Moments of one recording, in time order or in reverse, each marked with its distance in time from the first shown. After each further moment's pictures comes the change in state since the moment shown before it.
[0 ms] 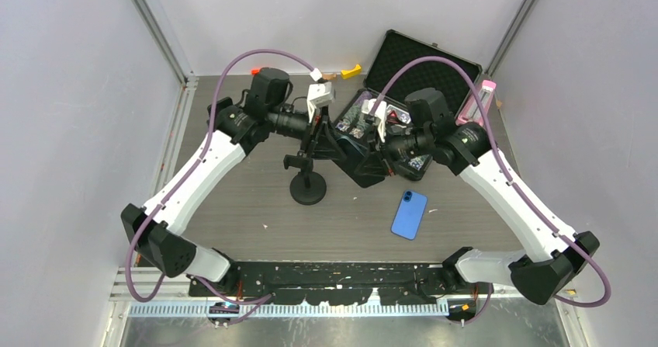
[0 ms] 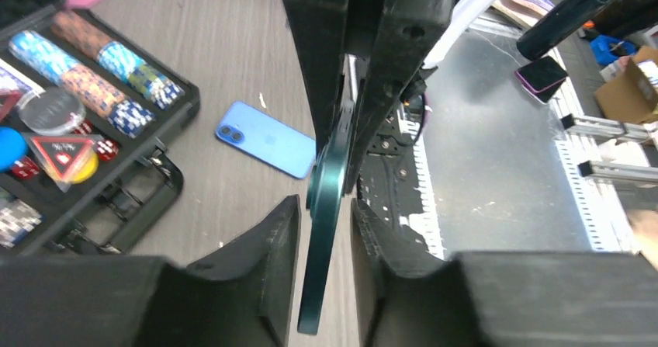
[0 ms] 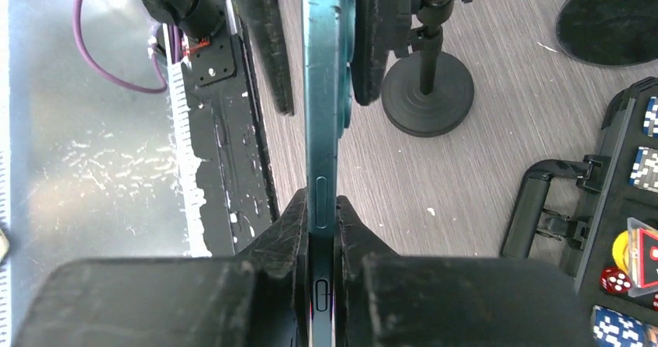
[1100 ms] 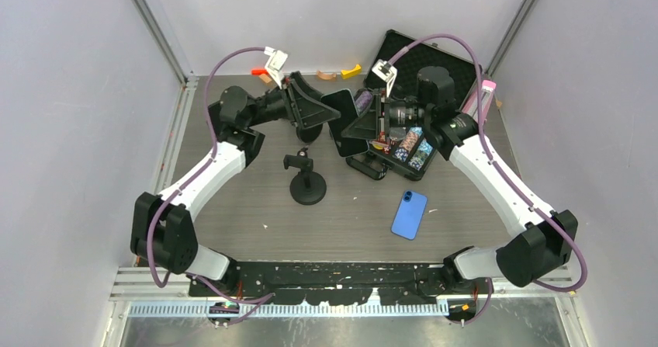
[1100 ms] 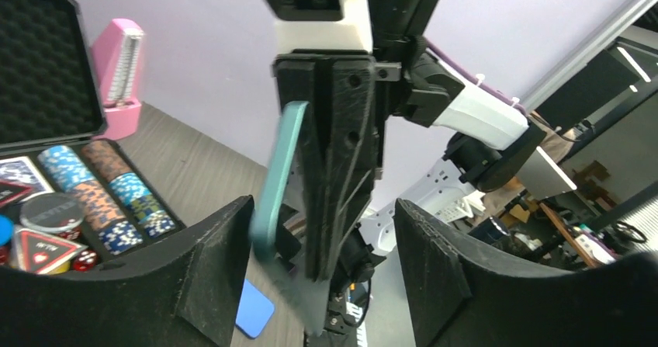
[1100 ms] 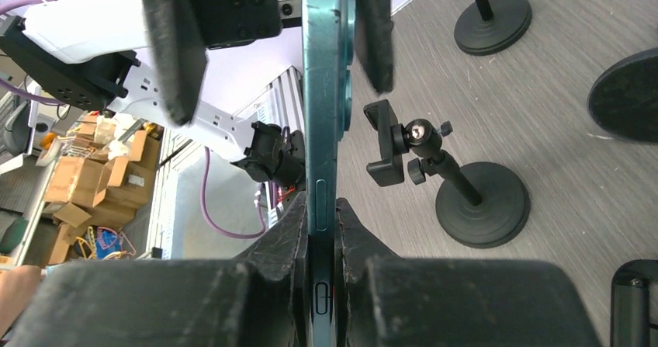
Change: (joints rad) left arm 0.196 -0.003 -0.414 1.448 -0.076 -1.216; right arm -0.153 0.104 -0.063 0.610 -0.238 0.654
